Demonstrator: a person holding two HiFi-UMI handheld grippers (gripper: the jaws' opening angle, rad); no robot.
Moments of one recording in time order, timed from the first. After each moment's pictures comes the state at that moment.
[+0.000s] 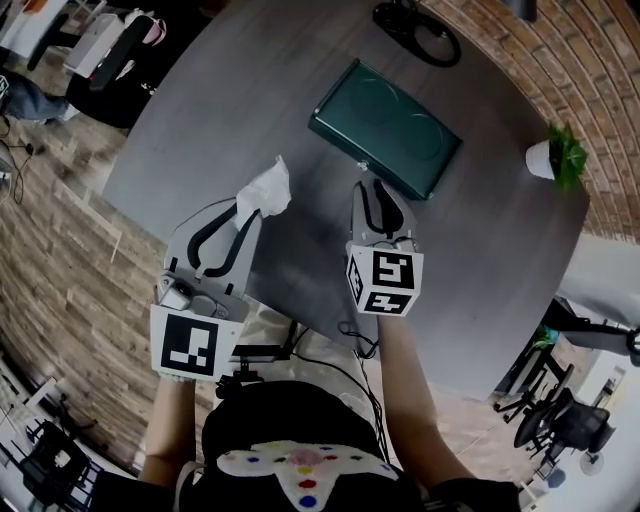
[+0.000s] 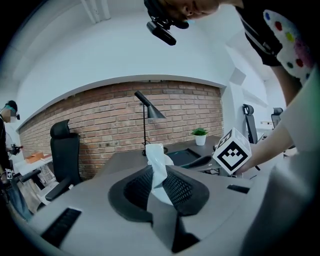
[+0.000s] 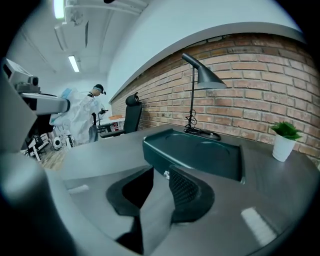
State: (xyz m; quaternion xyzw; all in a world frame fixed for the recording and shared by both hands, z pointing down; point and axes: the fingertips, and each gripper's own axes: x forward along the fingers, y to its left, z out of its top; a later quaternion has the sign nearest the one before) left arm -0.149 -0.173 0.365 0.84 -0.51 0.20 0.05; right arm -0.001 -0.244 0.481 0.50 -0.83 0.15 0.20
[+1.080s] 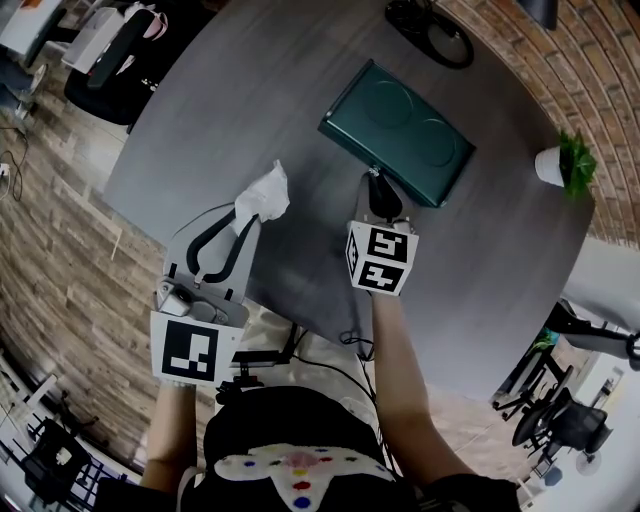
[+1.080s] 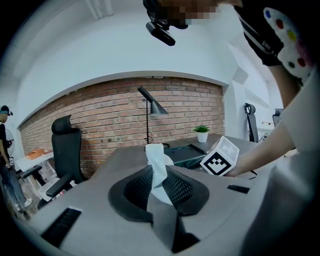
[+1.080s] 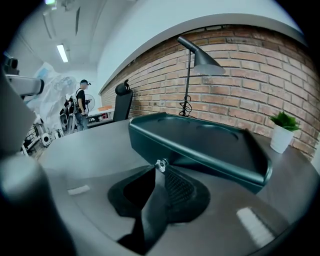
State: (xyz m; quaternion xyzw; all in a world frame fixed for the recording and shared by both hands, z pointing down) left arm -0.168 -0.179 0.384 0.83 -0.51 0.21 0.07; right arm -0.002 -0.276 0.537 0.54 -0.79 0.17 0.24
